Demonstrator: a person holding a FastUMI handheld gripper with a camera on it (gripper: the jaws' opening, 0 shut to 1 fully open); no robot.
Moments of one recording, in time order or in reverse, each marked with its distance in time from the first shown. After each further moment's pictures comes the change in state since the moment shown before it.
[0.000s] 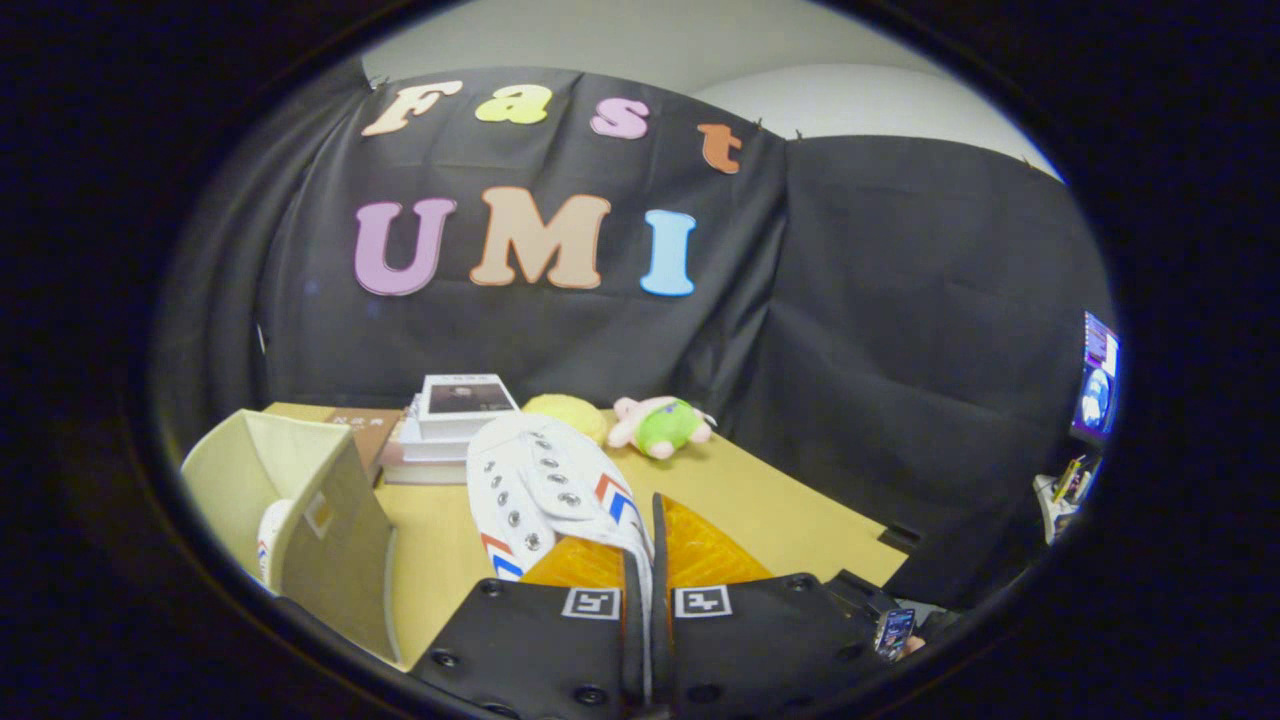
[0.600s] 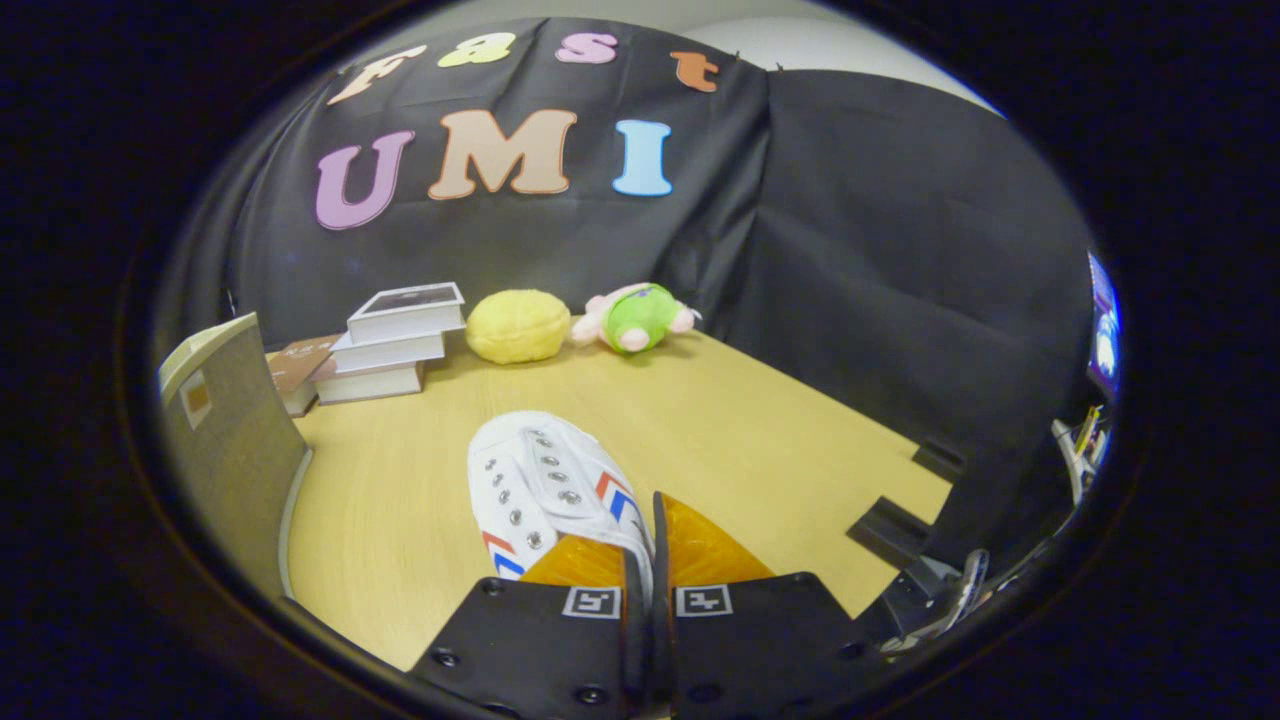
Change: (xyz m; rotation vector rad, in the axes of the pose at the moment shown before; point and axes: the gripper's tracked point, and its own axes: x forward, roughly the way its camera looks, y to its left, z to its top) arm 0.057 -0.073 -0.138 0.011 0.221 -0.085
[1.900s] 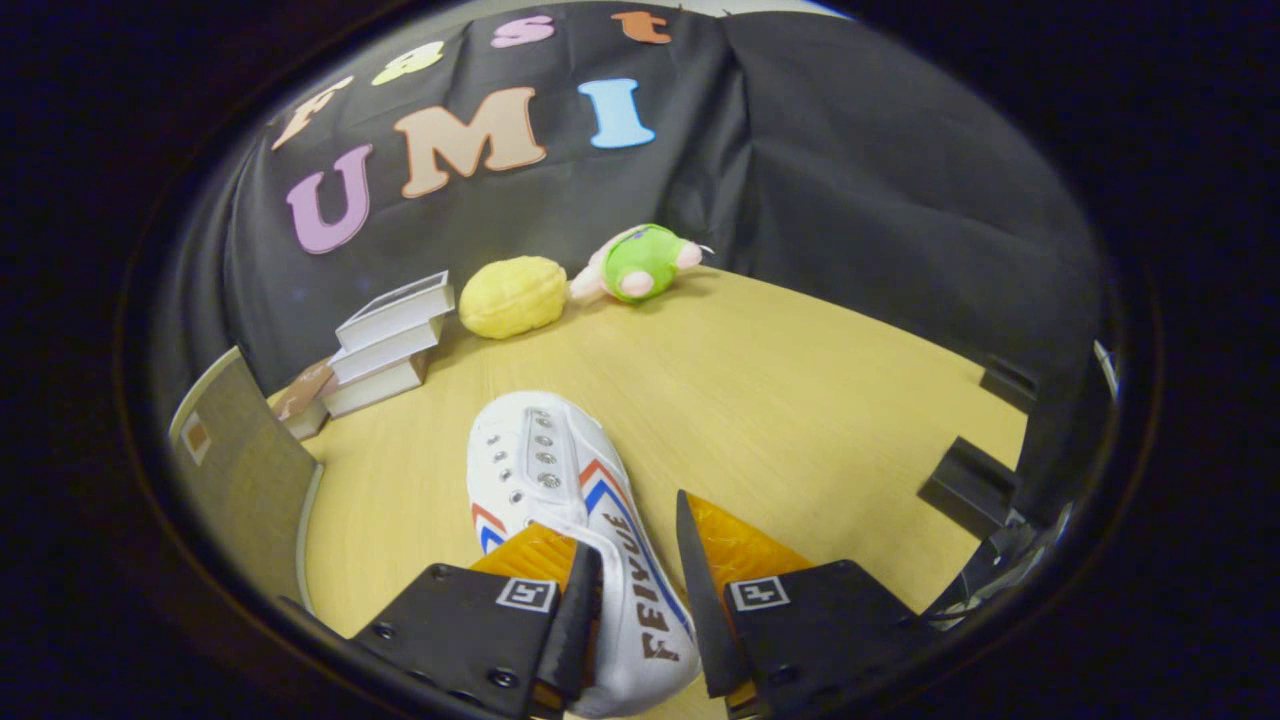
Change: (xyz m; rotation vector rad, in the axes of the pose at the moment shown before) arm 0.052 0.009 -0.067 0.242 0.197 0.163
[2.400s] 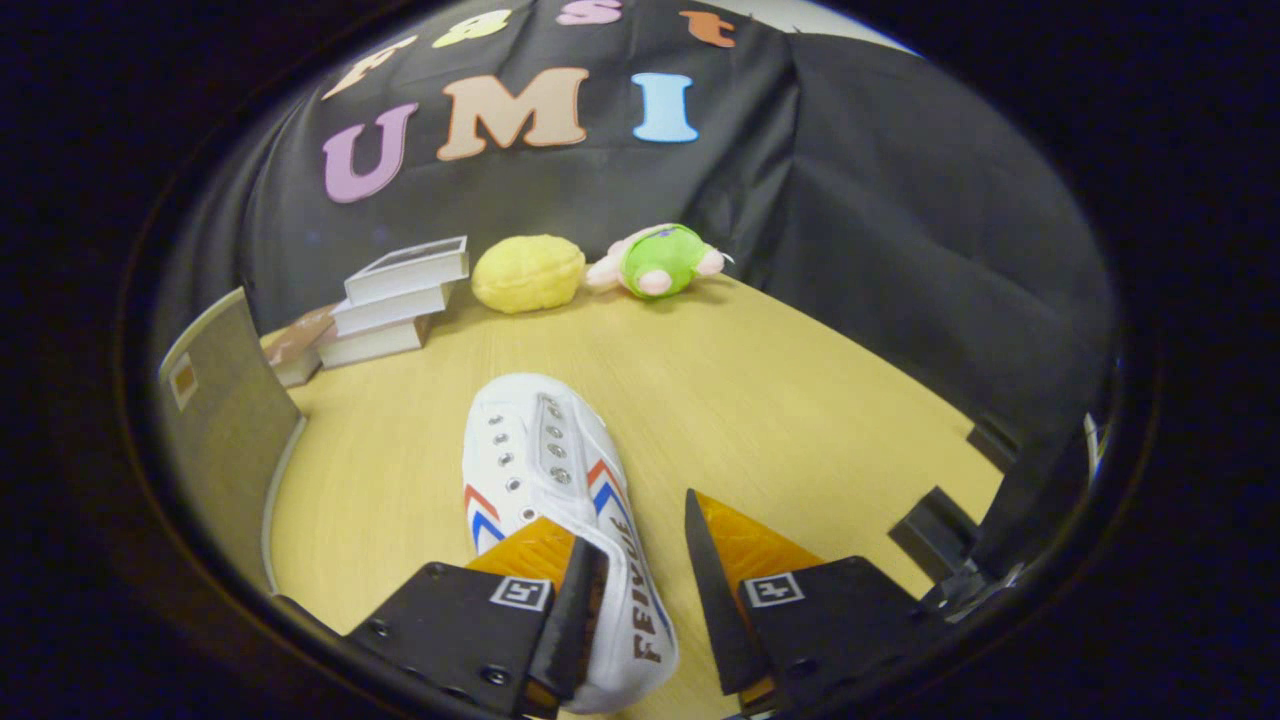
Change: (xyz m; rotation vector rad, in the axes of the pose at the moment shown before) arm 0.003 0.001 0.013 -0.169 -0.005 -0.008
